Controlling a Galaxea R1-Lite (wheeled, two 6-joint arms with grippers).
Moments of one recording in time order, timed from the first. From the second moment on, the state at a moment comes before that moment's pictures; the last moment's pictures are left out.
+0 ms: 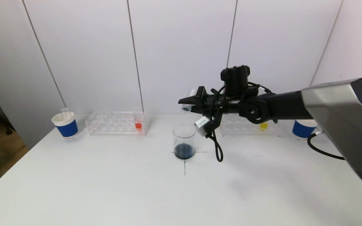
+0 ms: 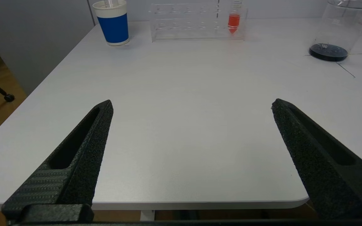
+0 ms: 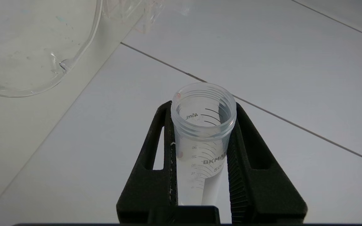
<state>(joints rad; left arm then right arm) 0.00 0.00 0.00 0.00 0.00 0.00 0.44 2.32 -1.74 -0.26 0.66 -2.09</state>
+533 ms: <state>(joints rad) 0.00 0.00 0.00 0.00 0.00 0.00 0.45 2.32 -1.72 -0.25 0.66 -2.08</state>
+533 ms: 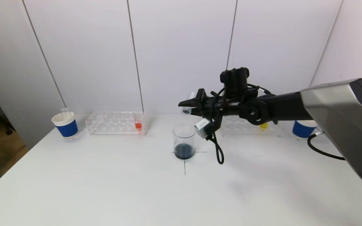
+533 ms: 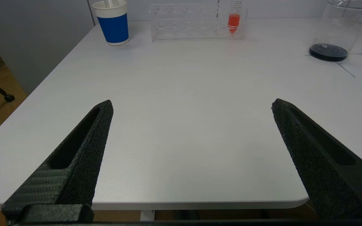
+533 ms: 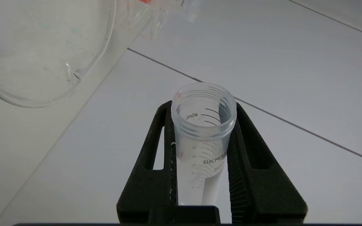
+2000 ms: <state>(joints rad) 0.00 0.00 0.00 0.00 0.00 0.00 0.40 2.13 -1.80 -0.42 0.25 -0.47</state>
